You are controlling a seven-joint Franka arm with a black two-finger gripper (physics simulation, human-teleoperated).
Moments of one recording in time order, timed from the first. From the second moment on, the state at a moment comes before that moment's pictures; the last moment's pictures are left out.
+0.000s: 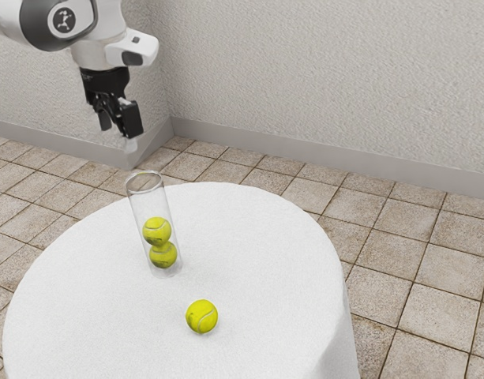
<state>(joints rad) -0.19 -0.15 0.09 -1.72 0.15 1.58 0.25</state>
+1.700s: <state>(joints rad) -0.36 0.16 0.10 -2.30 -0.18 2.31 0.06</state>
